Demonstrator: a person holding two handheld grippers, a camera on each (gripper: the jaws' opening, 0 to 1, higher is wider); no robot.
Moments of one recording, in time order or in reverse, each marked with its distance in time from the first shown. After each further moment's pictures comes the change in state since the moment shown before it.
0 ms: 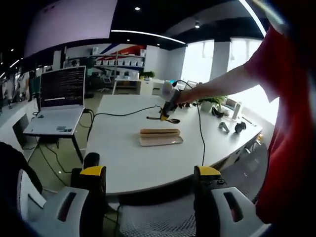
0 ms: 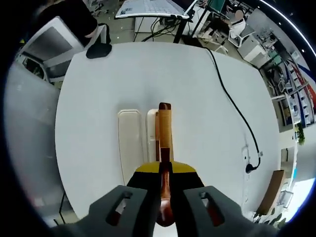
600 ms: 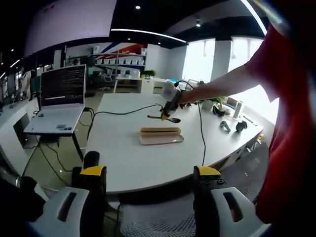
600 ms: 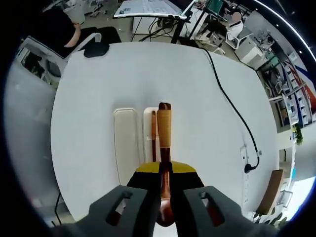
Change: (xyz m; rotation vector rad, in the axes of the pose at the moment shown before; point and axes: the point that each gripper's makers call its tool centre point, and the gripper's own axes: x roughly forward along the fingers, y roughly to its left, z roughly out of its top) left arm 0.003 -0.002 -0.002 -0.004 0.008 0.010; right arm 0.003 -0.001 0.003 -0.017 -0.029 -0.022
